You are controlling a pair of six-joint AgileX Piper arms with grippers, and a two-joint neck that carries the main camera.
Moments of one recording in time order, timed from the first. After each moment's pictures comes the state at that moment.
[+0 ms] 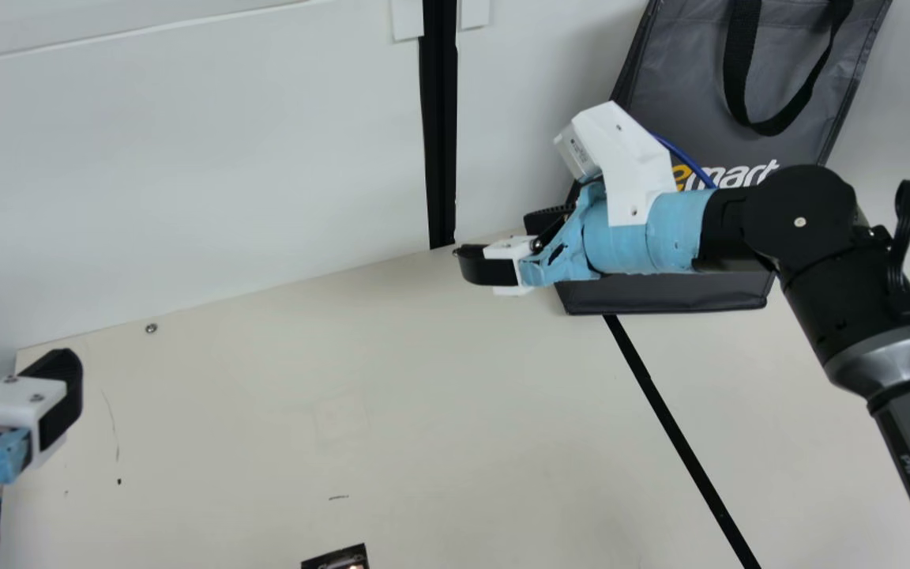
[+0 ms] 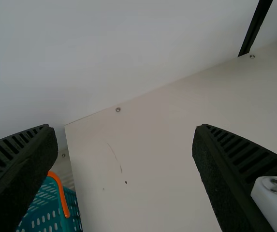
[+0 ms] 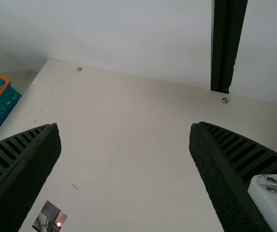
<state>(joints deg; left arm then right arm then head) -20.3 75.2 -93.5 4.4 61.0 6.1 -9.8 85.6 -85.4 45.7 58.1 -39.6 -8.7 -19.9</state>
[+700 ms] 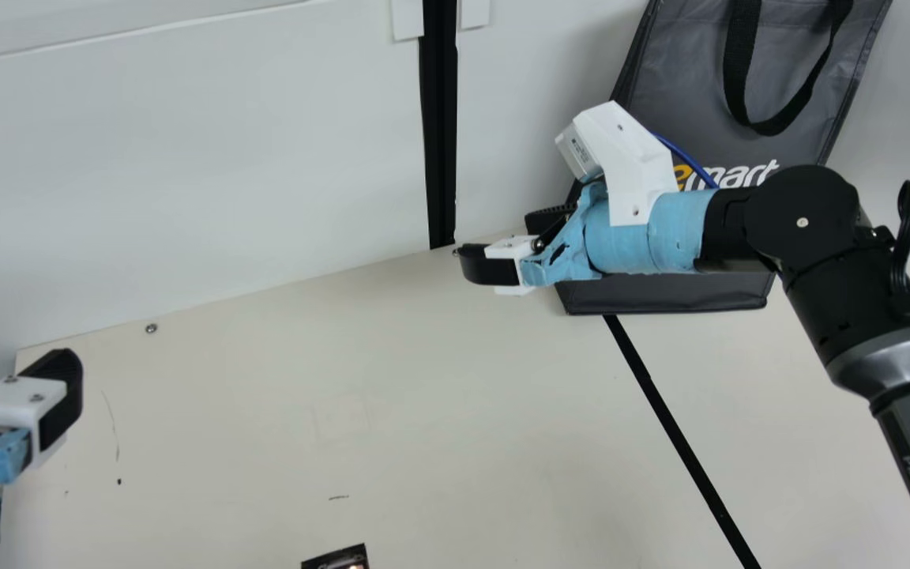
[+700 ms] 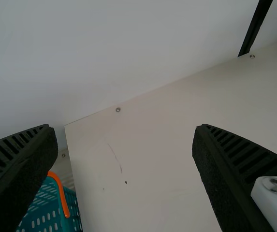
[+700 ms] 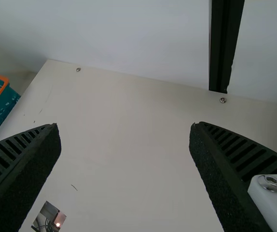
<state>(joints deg) -20.3 75.2 -93.5 4.4 61.0 6.1 -9.8 85.6 -85.4 45.7 58.1 -39.6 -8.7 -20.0</state>
